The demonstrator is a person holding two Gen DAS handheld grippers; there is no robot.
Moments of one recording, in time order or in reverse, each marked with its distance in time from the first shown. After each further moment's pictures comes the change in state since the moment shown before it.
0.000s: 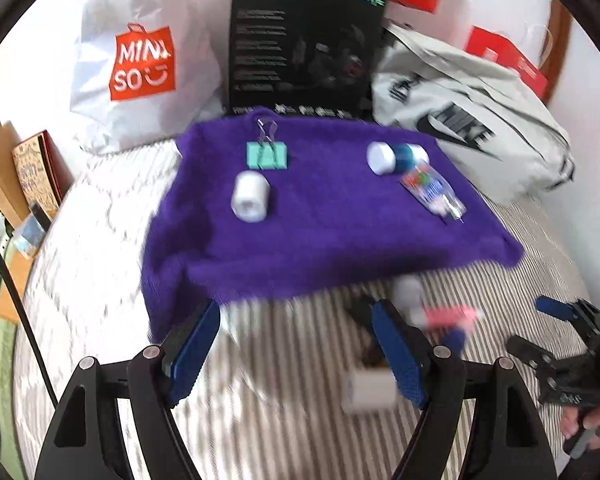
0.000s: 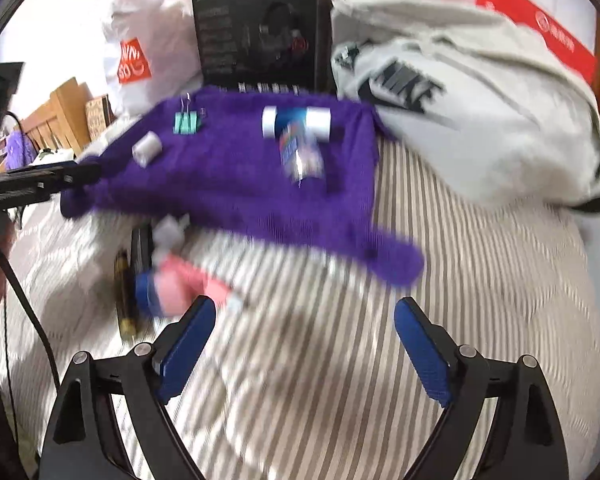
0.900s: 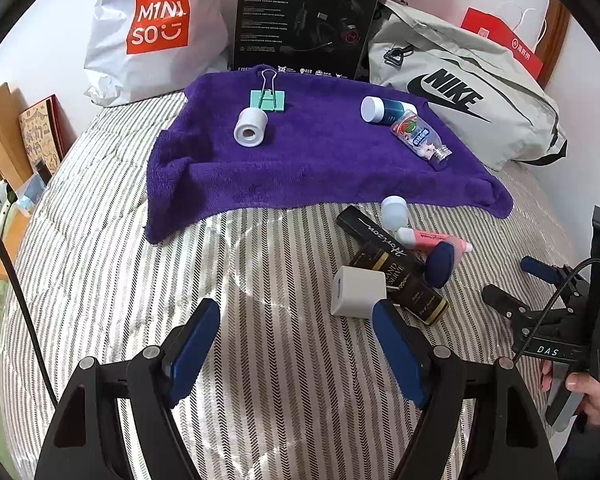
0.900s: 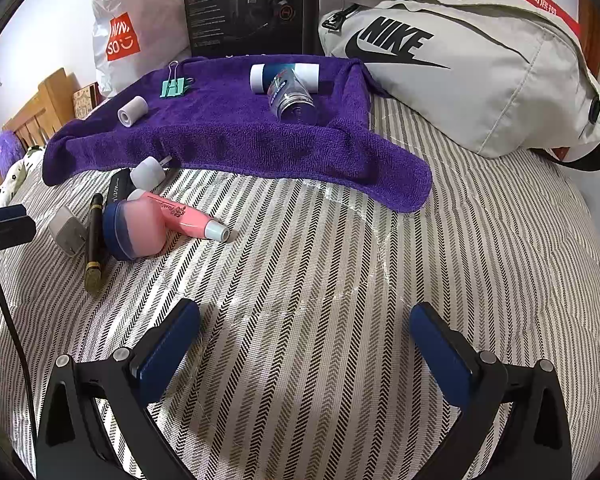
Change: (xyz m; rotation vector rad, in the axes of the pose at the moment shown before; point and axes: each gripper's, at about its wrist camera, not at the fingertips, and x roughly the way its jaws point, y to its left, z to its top) left arm -0.009 -0.002 -0.048 -0.048 0.062 -0.005; right arm 0.021 0.001 -0.029 0.009 -0.010 -0.033
